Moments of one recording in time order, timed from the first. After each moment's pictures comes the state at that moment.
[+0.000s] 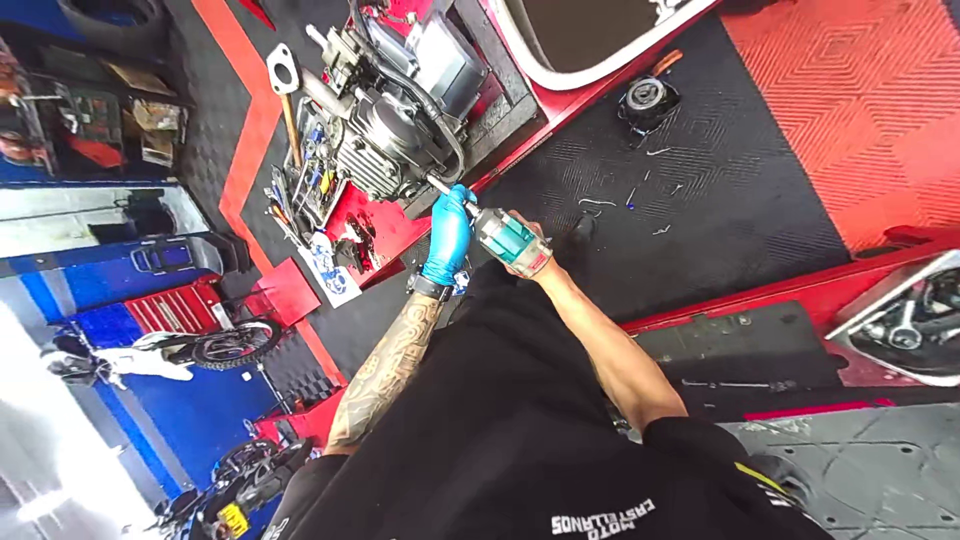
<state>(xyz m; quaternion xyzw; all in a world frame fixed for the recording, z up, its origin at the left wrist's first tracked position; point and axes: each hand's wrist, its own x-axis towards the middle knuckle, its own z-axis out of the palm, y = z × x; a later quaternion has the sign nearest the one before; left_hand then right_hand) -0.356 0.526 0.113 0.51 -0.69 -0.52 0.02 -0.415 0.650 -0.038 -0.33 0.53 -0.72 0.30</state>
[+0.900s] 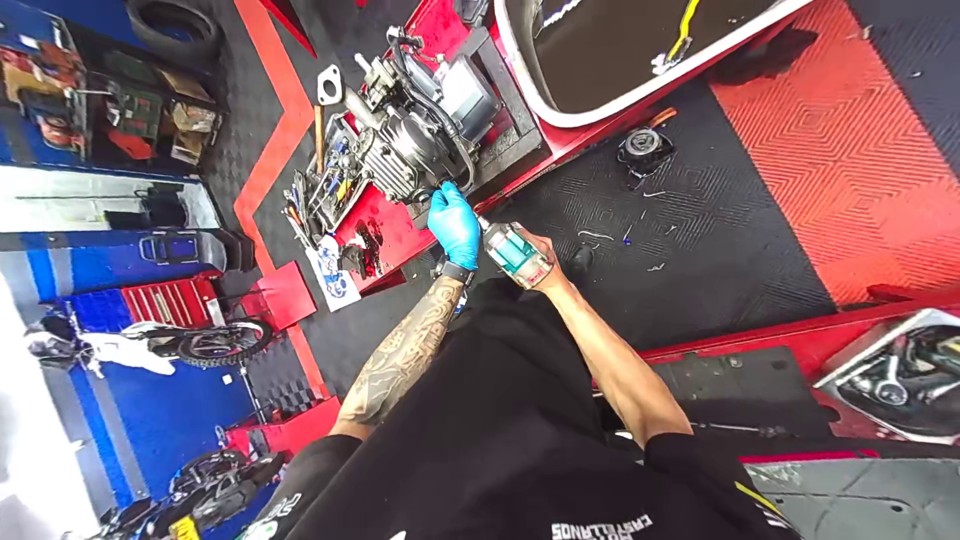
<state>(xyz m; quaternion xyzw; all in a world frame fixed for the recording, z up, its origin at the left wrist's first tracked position) -0.397 0.532 0.094 0.66 -0.67 -0.27 0.20 -0.430 0.668 -0.057 -0.38 0.55 -0.69 0.28</state>
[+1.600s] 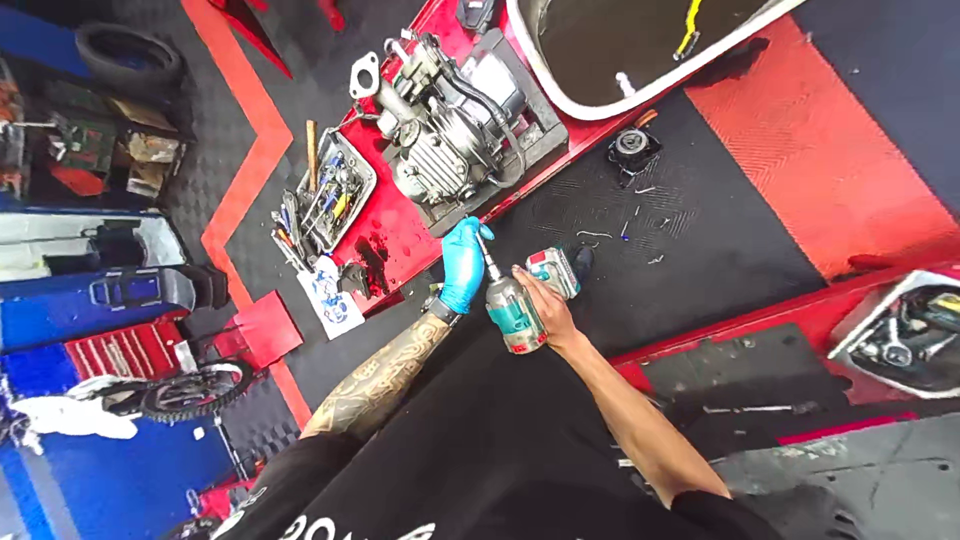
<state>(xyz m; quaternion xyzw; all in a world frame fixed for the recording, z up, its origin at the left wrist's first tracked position) -0.291 0.491 0.110 0.46 -0.70 -0.53 0.17 -0.312 0.674 0.006 -0.46 0.69 -0.55 0.13</state>
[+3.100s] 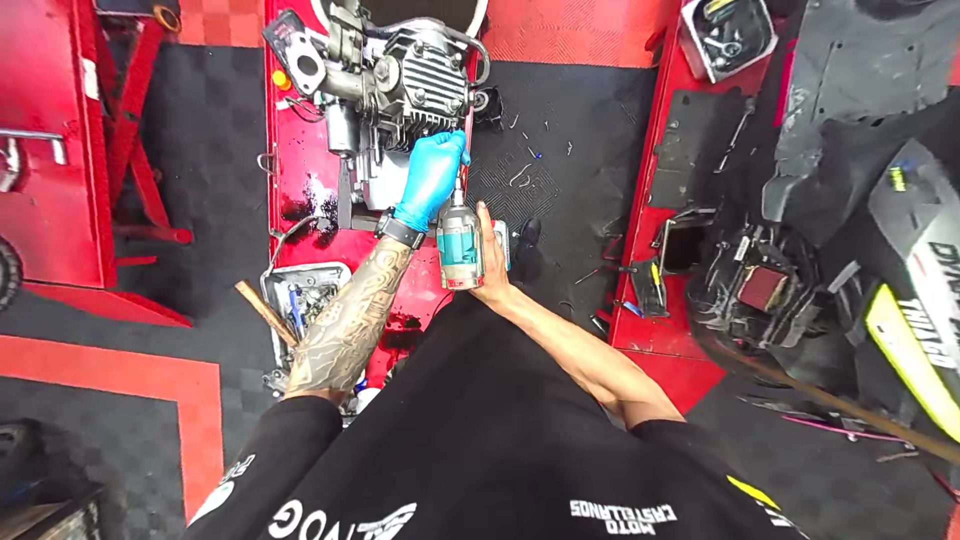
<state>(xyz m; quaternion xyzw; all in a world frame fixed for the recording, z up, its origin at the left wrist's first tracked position) -0.282 0.305 0.140 0.04 -0.80 -0.56 -0.19 -0.114 0.386 0.037 -0.05 0.83 -0.52 -0.20</state>
